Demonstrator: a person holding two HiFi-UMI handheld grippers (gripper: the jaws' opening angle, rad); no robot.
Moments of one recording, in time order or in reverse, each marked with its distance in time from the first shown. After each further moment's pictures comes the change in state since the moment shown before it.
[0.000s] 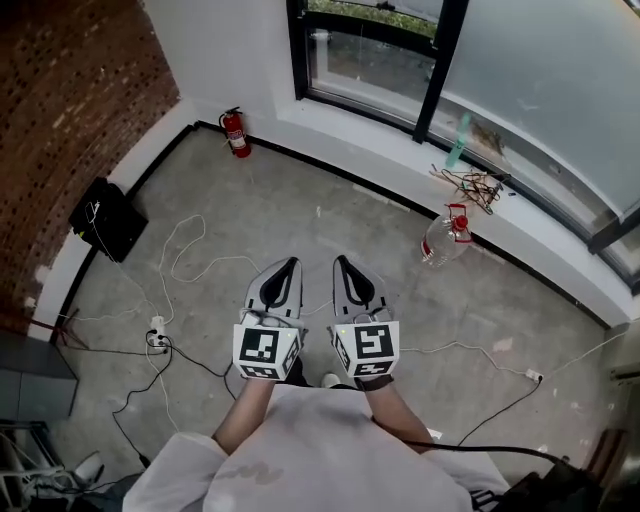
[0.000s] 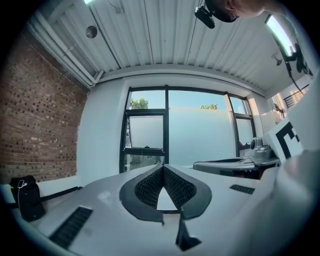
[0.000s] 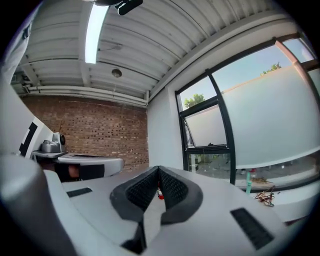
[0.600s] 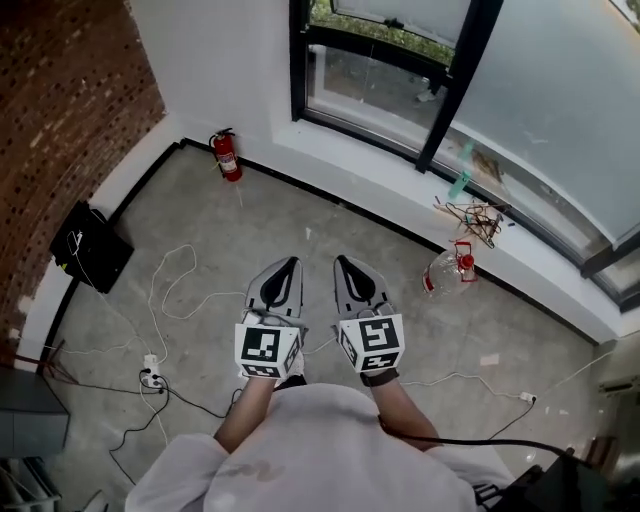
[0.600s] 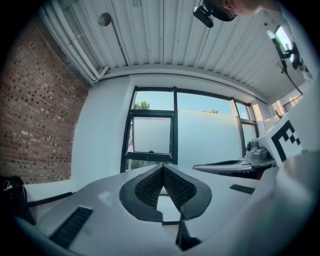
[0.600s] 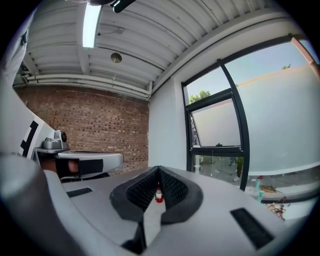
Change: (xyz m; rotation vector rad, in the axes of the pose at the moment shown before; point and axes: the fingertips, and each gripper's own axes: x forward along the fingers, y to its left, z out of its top) left arm 0.141 0.174 0.000 -0.030 -0.051 -0.023; right arm 0.224 -0.005 0.004 -0.060 0.042 0.017
